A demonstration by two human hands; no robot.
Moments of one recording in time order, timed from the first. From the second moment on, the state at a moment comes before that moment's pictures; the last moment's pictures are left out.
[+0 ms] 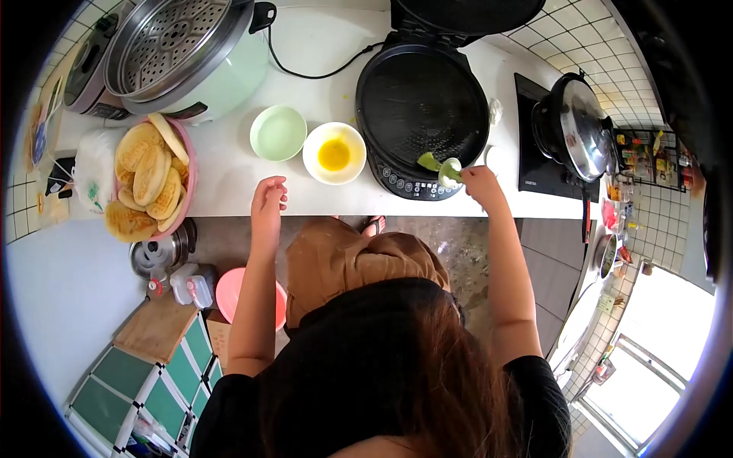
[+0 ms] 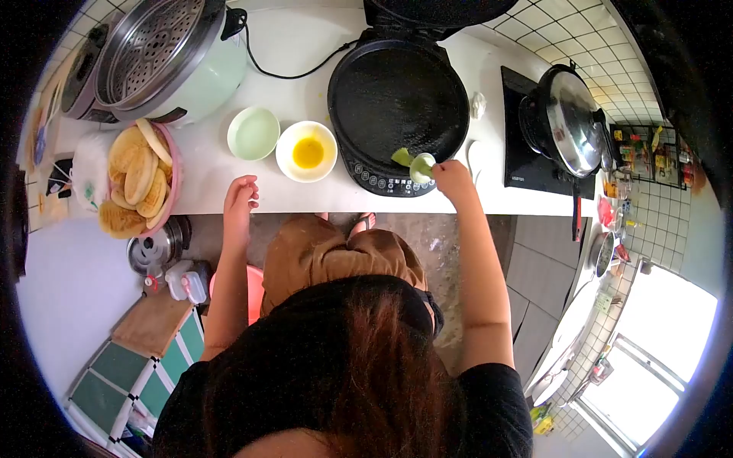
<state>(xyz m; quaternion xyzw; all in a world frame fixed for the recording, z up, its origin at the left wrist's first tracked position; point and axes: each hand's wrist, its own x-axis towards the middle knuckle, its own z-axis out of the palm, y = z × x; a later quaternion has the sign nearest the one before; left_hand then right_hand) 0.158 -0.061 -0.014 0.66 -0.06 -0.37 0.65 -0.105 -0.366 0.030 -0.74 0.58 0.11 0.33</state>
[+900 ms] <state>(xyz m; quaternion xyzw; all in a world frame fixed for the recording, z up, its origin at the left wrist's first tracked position) 0.150 -0.053 0.000 0.67 -0.04 -0.33 0.67 0.056 -0.525 0.182 -0.70 0.45 -0.40 0.38</state>
